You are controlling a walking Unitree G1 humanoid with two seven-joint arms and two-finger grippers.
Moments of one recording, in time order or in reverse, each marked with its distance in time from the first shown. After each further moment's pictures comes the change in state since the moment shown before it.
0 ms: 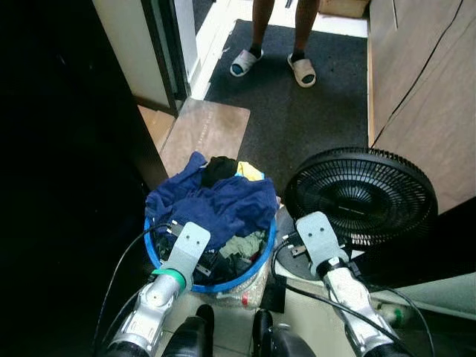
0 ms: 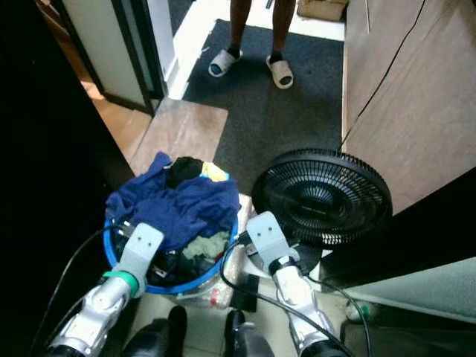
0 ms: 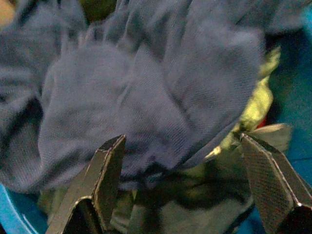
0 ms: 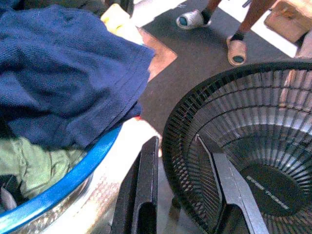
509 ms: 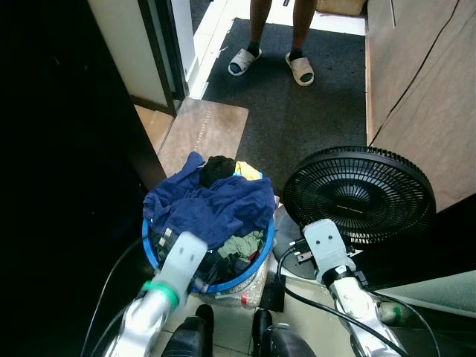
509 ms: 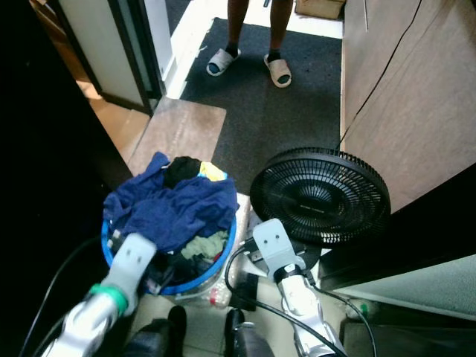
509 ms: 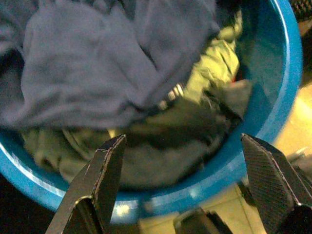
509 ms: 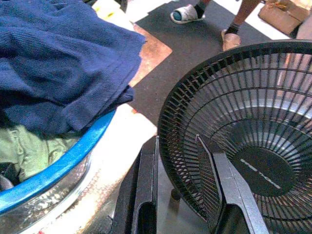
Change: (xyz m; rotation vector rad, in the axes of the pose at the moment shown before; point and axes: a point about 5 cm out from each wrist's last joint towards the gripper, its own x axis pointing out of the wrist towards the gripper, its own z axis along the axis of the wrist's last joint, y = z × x) left arm -0.045 -0.011 -0.023 -0.014 0.070 -0.029; right arm -0.013 -0.001 -0.007 0.016 0.016 -0.020
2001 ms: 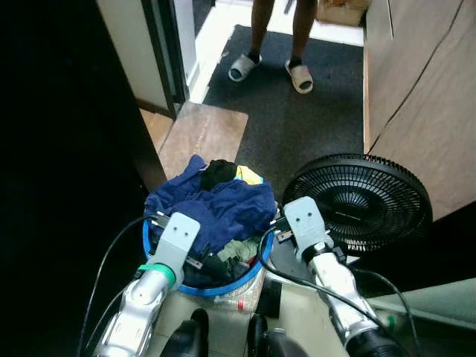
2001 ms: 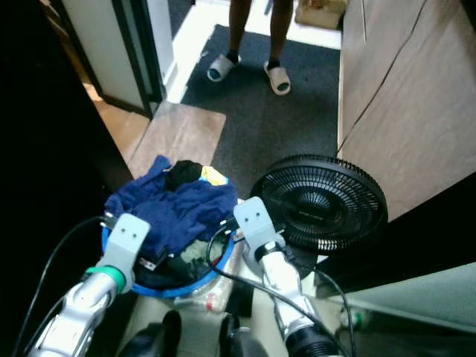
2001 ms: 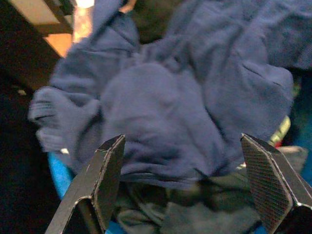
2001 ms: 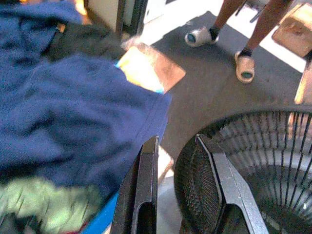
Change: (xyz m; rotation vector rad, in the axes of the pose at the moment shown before) left arm 0.024 0.034 0.031 -0.043 -0.016 0.154; right arm 0.021 0.027 0.012 0.046 0.010 0.088
